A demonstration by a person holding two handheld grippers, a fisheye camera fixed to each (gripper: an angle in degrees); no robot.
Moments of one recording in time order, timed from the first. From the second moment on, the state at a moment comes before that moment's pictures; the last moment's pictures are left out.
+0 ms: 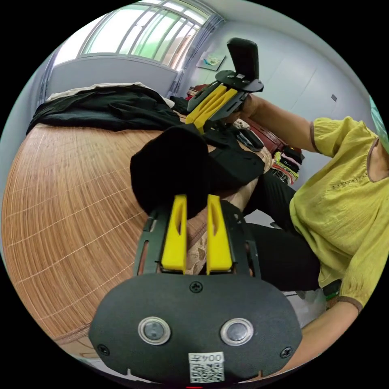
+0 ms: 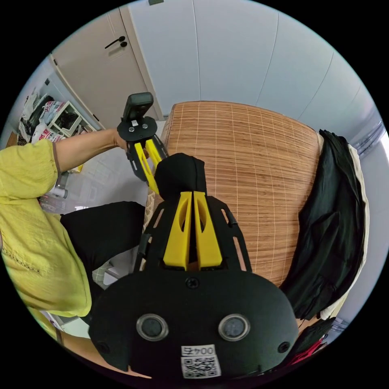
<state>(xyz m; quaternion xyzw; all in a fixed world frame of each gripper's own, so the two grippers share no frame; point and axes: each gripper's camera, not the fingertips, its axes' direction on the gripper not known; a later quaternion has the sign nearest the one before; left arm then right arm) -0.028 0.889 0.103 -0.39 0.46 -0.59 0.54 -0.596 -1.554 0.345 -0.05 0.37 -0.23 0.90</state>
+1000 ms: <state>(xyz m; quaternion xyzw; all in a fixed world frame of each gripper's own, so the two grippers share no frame) -0.044 0.828 0.091 -0.53 0.38 -0.56 0.51 -0.509 -1.630 0.419 -0.02 0.32 -0.07 0.94</state>
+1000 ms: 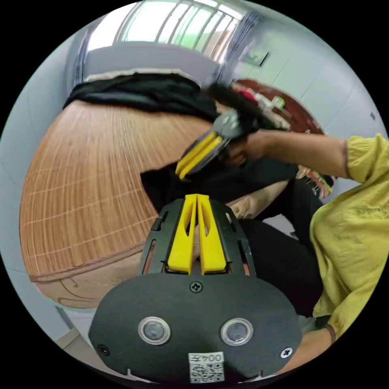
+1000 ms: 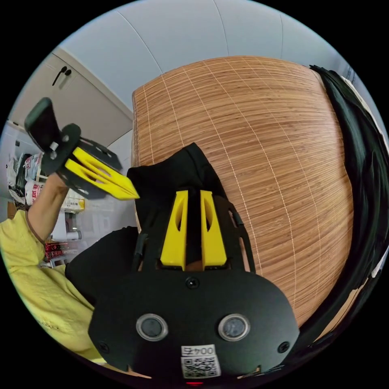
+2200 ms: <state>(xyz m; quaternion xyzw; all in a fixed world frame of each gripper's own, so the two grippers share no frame) -0.098 0.849 0.116 -0.53 0.32 -0.62 0.49 -0.515 -1.627 0.435 -0.10 0.43 -0.14 0.88</state>
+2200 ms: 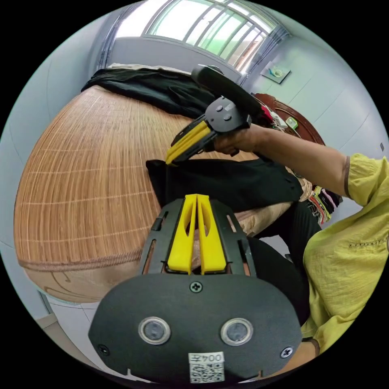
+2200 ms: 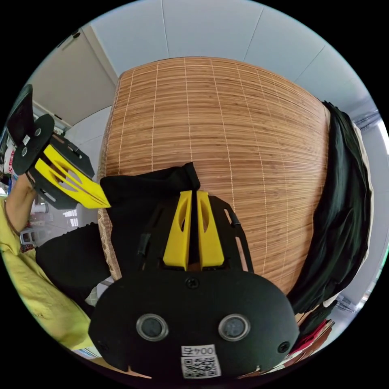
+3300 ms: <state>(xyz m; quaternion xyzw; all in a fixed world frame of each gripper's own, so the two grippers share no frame) -0.079 0.897 0.241 -0.64 0.33 -0.56 0.41 -0.452 -0.966 0.307 0.14 0.39 0.28 0.86</state>
